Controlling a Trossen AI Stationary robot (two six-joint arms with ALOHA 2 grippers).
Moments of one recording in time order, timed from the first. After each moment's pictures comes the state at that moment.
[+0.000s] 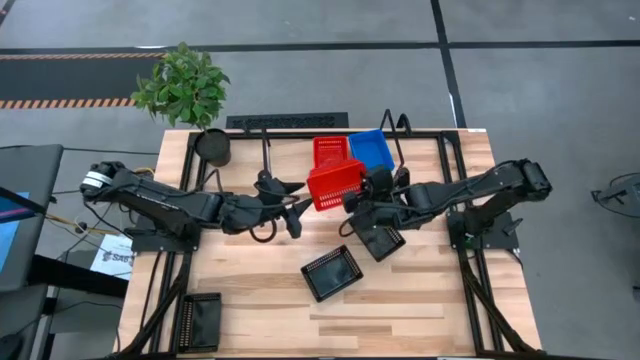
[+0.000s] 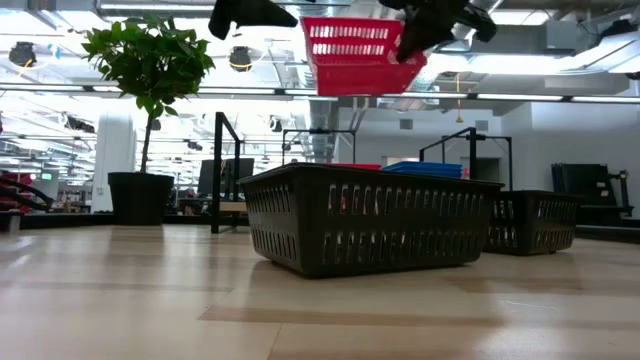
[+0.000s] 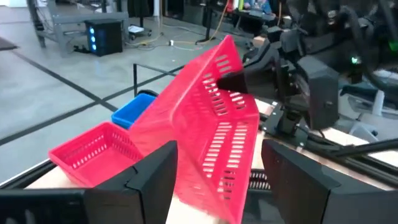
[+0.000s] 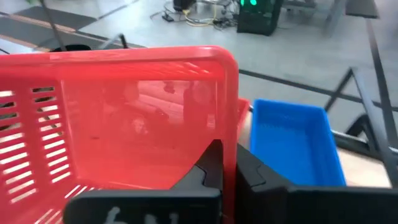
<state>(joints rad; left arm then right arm) -0.22 1.31 0.96 0.08 -0.72 -0.35 0.20 1.51 1.32 -0.78 1.08 0.97</state>
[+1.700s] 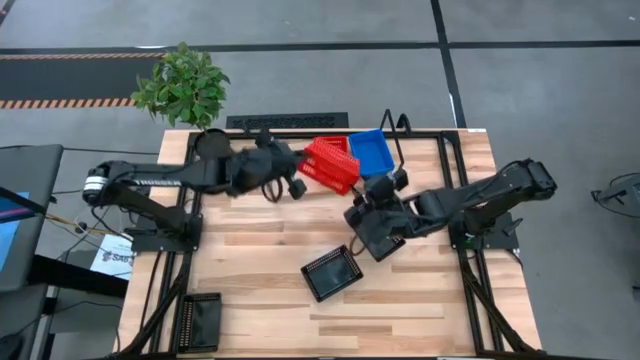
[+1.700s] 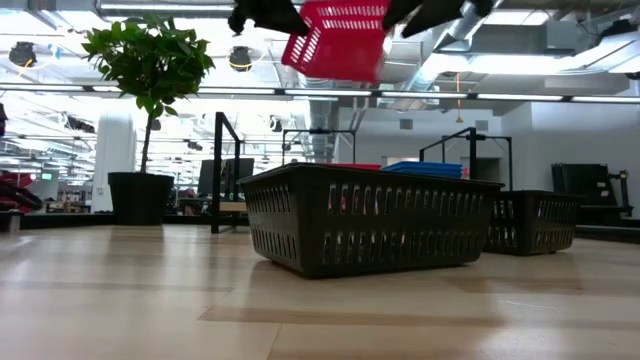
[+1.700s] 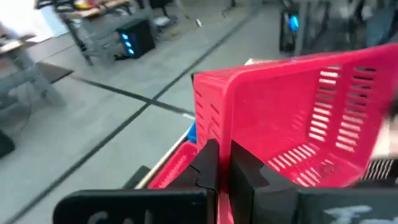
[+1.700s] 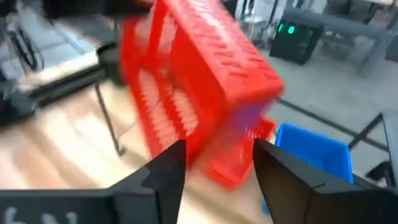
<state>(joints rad) 0.08 1.33 1.19 -0.22 -0.55 -0.03 0.30 1.47 1.32 -0.72 1.07 0.74</state>
